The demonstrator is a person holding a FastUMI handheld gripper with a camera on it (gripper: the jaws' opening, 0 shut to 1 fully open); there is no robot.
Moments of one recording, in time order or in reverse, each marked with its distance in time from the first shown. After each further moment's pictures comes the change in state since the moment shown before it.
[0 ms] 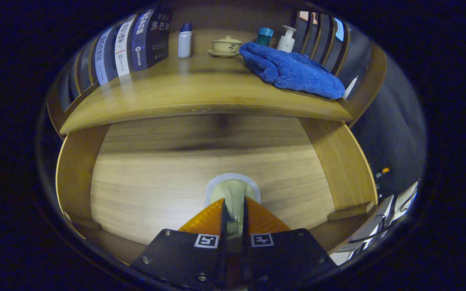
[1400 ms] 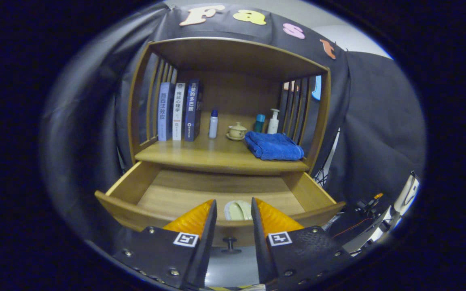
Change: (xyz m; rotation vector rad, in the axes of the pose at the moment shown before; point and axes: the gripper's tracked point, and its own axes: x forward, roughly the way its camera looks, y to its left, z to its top) arm -0.156 0.005 0.013 0.016 -0.566 0.065
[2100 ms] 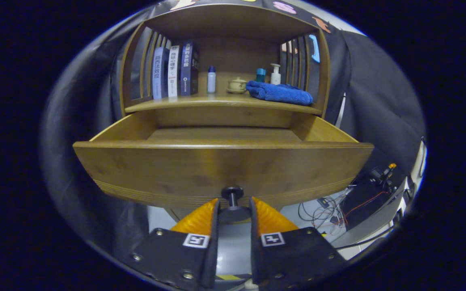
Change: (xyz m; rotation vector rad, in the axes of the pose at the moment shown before) arm 0.011 0.000 -0.150 0.019 0.153 0.045
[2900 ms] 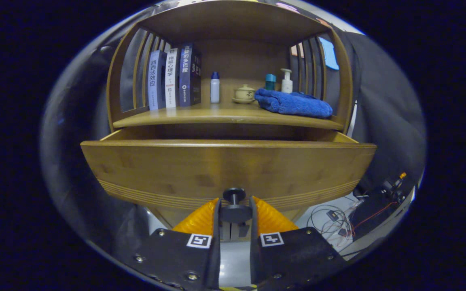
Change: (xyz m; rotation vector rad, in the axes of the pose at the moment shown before) arm 0.050 0.007 0.036 0.008 -0.049 0.039
